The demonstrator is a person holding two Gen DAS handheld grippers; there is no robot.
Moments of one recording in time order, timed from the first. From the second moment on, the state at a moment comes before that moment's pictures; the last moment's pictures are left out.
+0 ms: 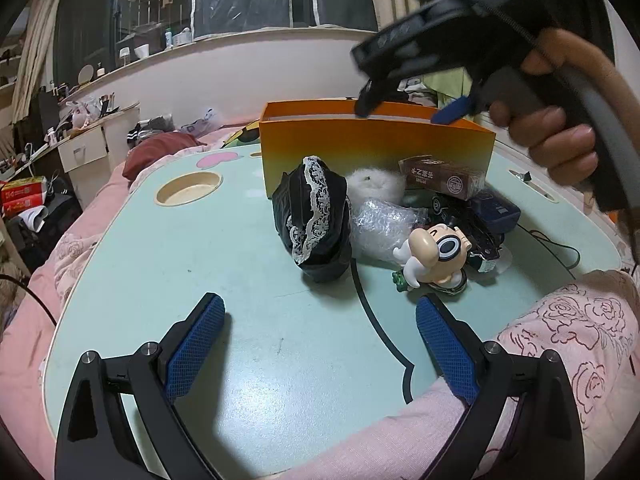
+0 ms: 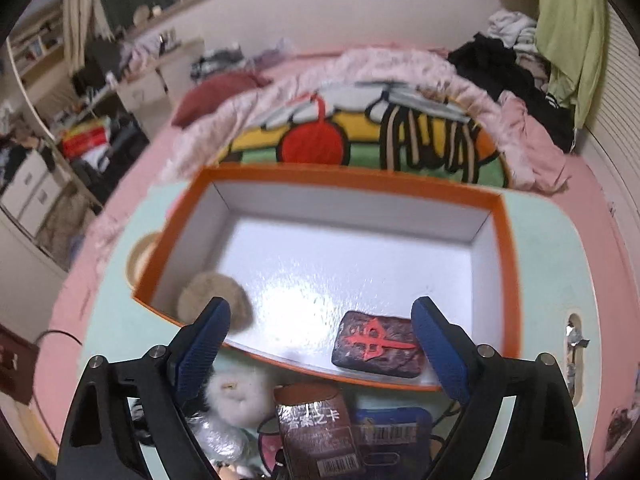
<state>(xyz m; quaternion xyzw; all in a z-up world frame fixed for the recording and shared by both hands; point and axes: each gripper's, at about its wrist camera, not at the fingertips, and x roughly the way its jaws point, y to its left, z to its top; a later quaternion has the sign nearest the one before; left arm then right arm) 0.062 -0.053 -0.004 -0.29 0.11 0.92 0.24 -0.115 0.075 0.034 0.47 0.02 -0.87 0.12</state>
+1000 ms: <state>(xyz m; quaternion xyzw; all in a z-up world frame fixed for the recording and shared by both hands) 0.061 -0.052 -0.004 -0.29 0.11 0.92 0.25 -0.167 0.089 0.001 0.65 0.03 -0.75 0.12</state>
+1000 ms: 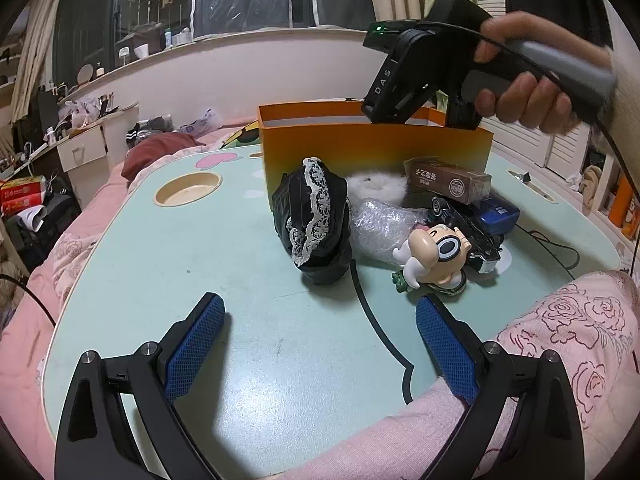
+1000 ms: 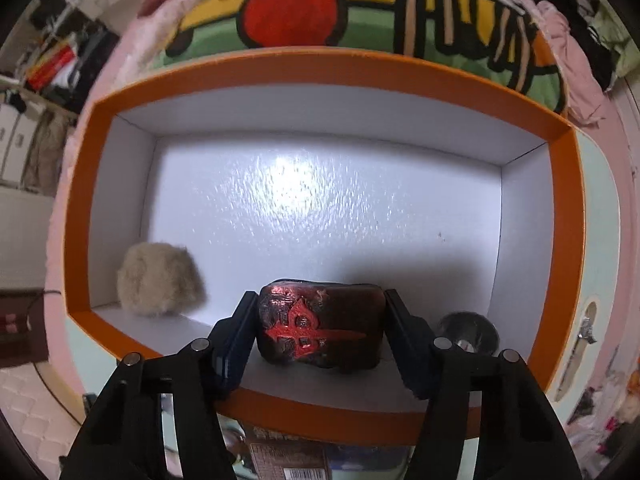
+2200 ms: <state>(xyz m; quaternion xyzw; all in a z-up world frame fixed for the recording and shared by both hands) 0.062 -0.050 -0.002 -0.28 0.11 0.92 0.26 0.081 0.169 0.000 0.37 0.07 -0.91 0.17</state>
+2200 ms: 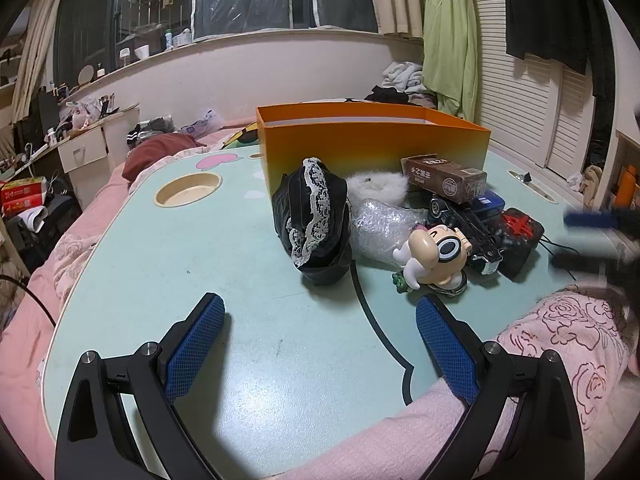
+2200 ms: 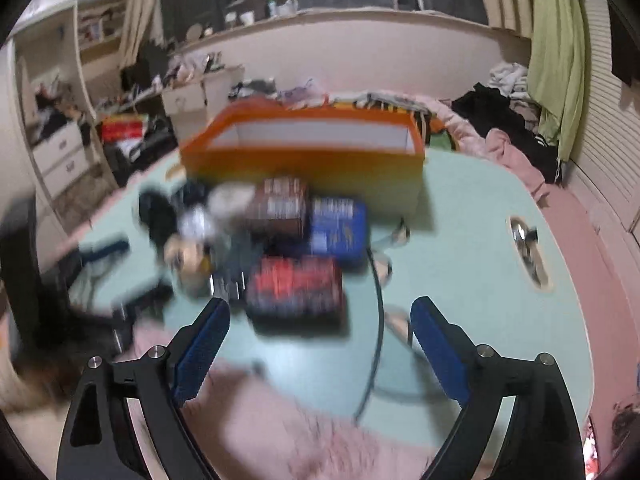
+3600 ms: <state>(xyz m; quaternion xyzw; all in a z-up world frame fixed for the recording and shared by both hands) -0.133 0.090 0.054 -0.58 0.31 0.73 0.20 0.073 0.174 -0.020 0.35 0.05 -0.92 0.16</state>
